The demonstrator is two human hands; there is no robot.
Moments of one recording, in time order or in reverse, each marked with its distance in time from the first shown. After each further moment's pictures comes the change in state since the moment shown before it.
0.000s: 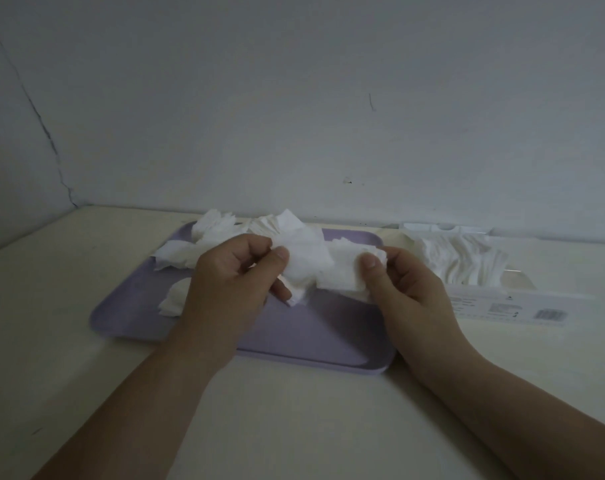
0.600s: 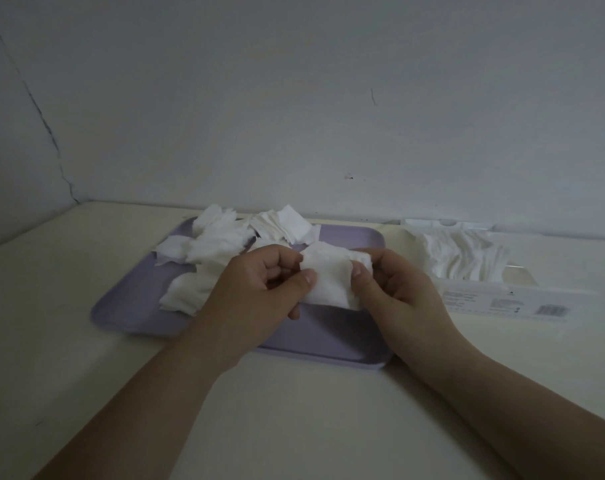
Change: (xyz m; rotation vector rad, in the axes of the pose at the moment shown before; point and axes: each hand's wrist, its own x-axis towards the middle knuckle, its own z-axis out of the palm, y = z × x) left_hand -0.006 -0.007 0.008 0.078 -0.220 -0.020; right_hand -0.001 0.003 0.003 -0.003 -0.144 -0.026
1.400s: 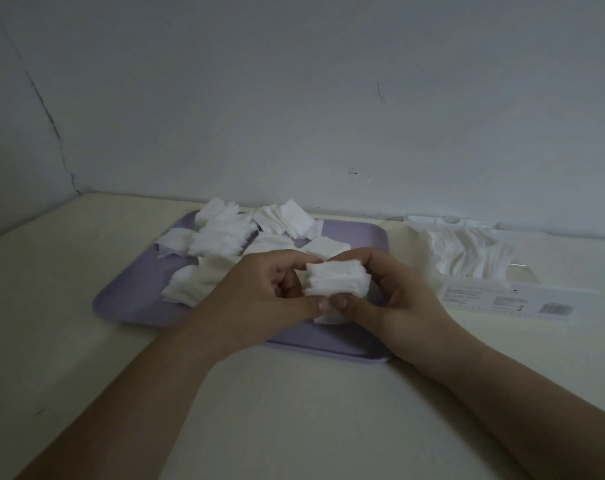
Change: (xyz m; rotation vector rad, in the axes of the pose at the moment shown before) left_hand 0.004 -0.008 -0.011 0.146 -0.236 0.030; right_hand 0.002 0.002 -0.008 -0.139 -0.206 -0.091
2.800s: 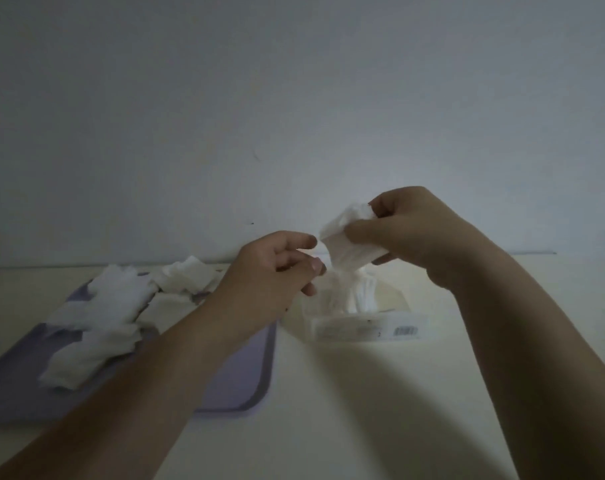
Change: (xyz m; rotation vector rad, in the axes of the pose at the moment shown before) left_hand 0.075 0.107 0.108 -0.129 0.035 0.027; right_hand 0.018 -0.097 -0.174 -0.317 0.275 0.343
